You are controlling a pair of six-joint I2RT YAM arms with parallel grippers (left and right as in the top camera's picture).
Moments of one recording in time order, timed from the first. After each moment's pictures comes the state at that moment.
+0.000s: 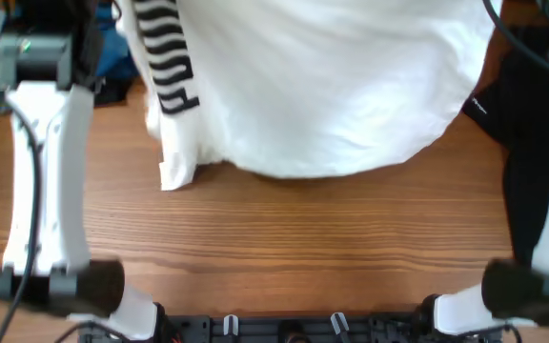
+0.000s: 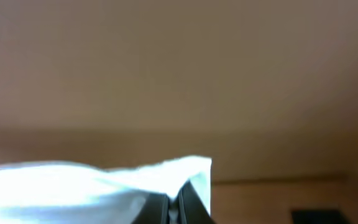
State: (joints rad) left arm -0.04 1.75 2.03 -0.29 -0.05 -0.20; right arm -0.17 1.70 1.99 -0.51 -0.19 0.03
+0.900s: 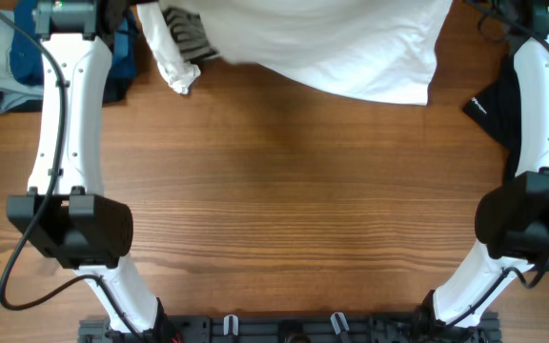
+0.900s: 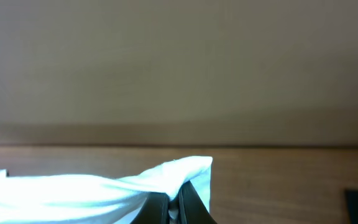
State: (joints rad) left arm -0.02 1.99 2.13 -0.75 0.06 -0.16; right arm -0.17 2.00 2.02 -0.51 -0.29 -0.01
